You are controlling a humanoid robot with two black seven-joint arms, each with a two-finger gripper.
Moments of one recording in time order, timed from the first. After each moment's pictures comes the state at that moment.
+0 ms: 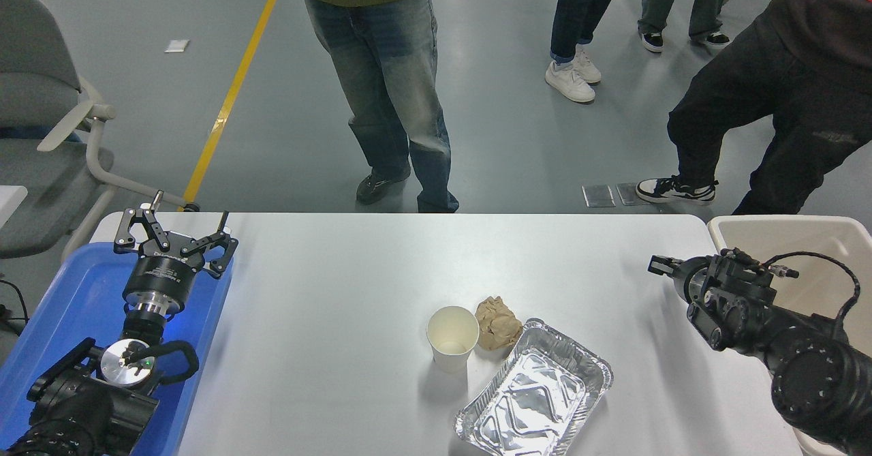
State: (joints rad) left arm -0.53 0.19 -1.22 -0.31 -0.10 -0.79 -0.16; right arm 0.82 -0.10 -0.90 0.07 -0.25 0.02 0.01
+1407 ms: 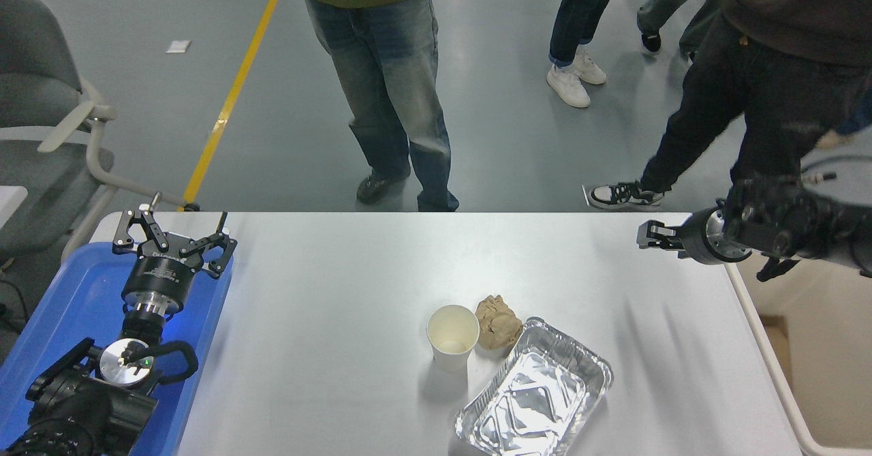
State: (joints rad) left arm -0.53 0.19 -1.22 -0.31 -0.10 -0.79 -0.16; right arm 1.63 -0.37 -1.16 1.12 -0.26 0.33 0.08
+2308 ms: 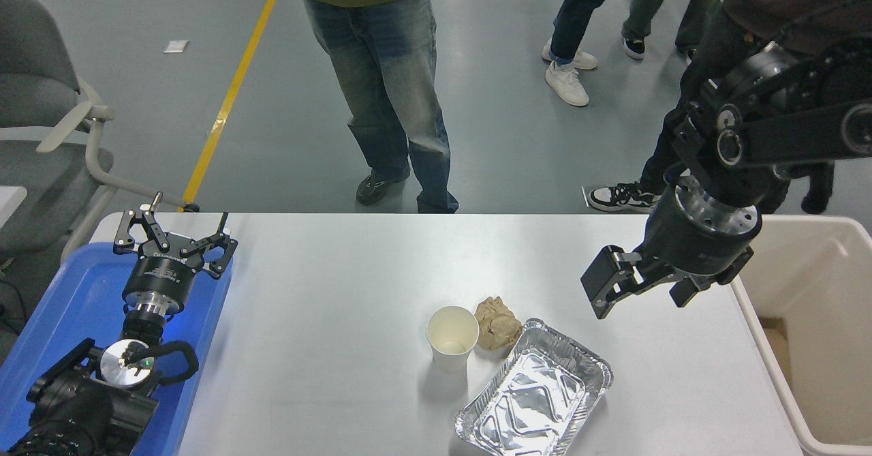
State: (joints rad) left arm -0.53 0.19 -1.22 -0.31 -0.10 -0.79 -0.16; right arm 2.40 -0.16 -1.33 1.64 -0.13 0.75 0.08
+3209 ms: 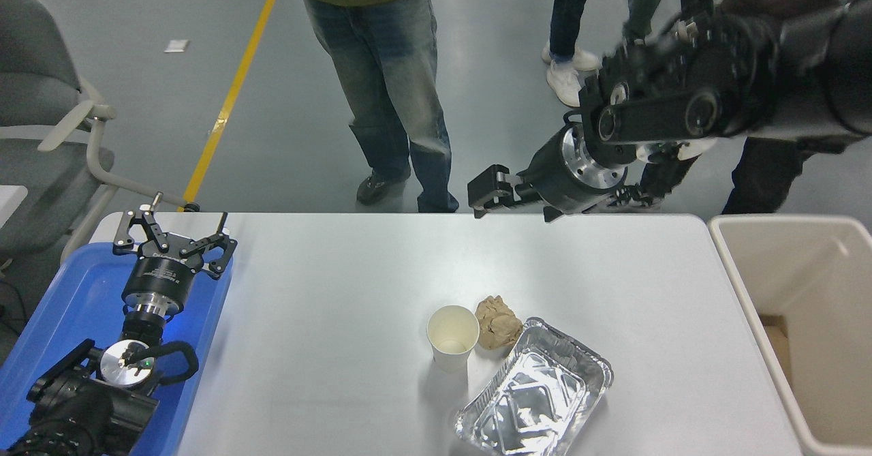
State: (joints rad) left arm -0.53 0.19 -1.22 -0.31 -0.11 -0.79 -0.17; right arm 1.98 -0.01 -1.10 1.28 0.11 0.32 0.07
